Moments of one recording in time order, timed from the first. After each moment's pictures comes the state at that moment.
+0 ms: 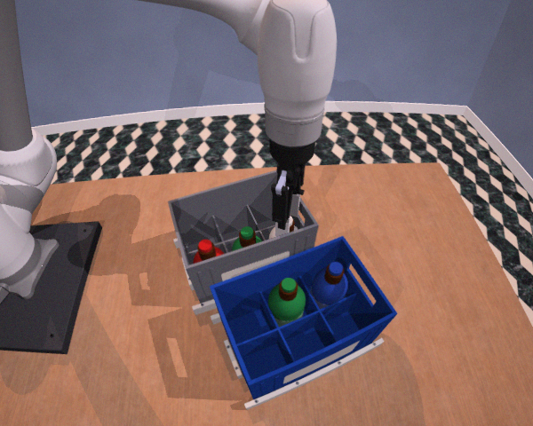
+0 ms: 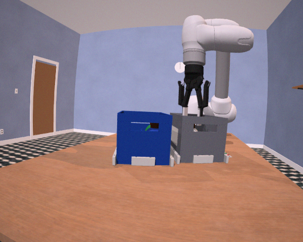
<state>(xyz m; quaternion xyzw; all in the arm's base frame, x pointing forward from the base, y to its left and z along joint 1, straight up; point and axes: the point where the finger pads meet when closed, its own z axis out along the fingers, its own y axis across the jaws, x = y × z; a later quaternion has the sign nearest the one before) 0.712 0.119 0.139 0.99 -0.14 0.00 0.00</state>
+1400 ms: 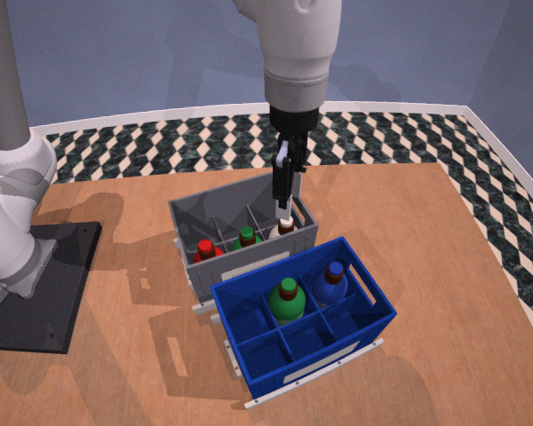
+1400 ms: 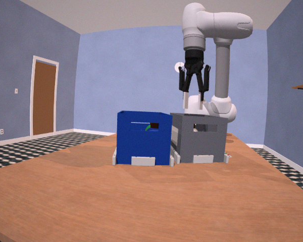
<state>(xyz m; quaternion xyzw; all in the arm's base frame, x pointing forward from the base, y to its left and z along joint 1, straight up) 0.712 0.119 0.199 0.99 -0.14 0.00 0.00</state>
